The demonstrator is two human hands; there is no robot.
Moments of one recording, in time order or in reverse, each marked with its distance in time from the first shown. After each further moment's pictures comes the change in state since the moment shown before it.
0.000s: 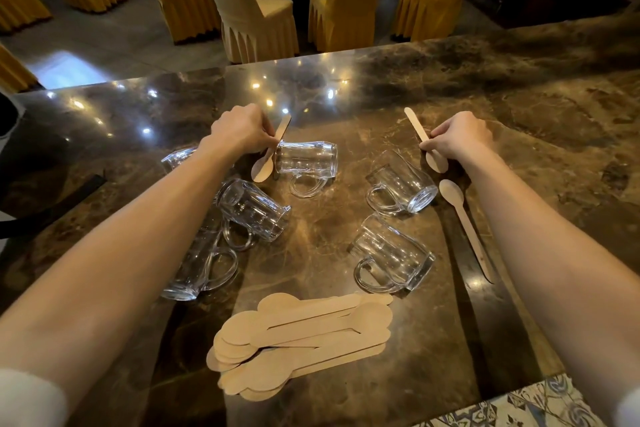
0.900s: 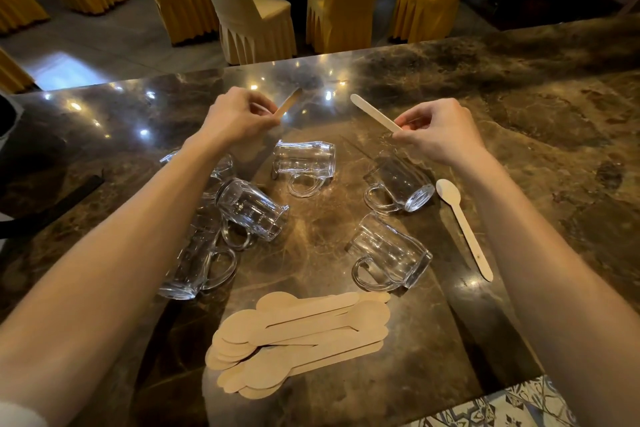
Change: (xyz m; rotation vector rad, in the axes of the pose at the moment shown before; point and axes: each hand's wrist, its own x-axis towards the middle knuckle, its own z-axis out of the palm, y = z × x) left_hand -0.019 0.004 -0.018 -0.402 0.126 0.069; right_hand -0.052 -0.028 -0.023 0.251 -0.033 -0.360
